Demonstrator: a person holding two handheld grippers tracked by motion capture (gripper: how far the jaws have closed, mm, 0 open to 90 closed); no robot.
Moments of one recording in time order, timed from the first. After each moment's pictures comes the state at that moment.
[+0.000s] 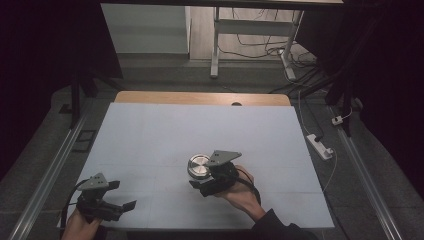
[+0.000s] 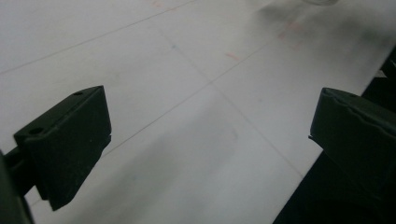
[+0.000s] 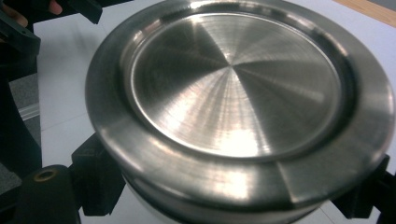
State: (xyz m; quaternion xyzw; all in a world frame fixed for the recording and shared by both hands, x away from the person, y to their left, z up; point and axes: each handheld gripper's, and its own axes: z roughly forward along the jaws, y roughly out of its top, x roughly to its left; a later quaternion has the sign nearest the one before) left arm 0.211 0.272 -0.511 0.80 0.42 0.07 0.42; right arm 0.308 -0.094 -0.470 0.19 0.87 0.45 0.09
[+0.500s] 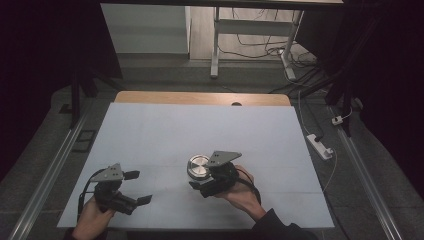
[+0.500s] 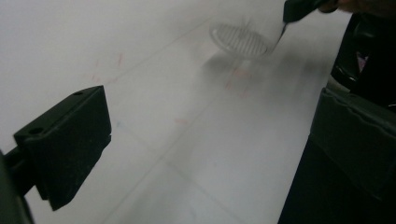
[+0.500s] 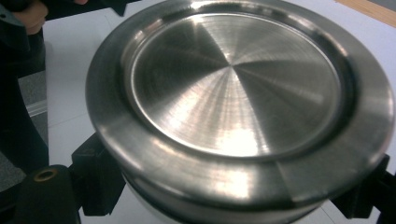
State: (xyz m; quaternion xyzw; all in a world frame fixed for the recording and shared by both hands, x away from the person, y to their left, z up) left arm 0.238 0.233 -0.488 0.81 0.32 0.05 0.48; right arm 0.307 -0.094 -0.469 0.18 0.87 0.45 0.09
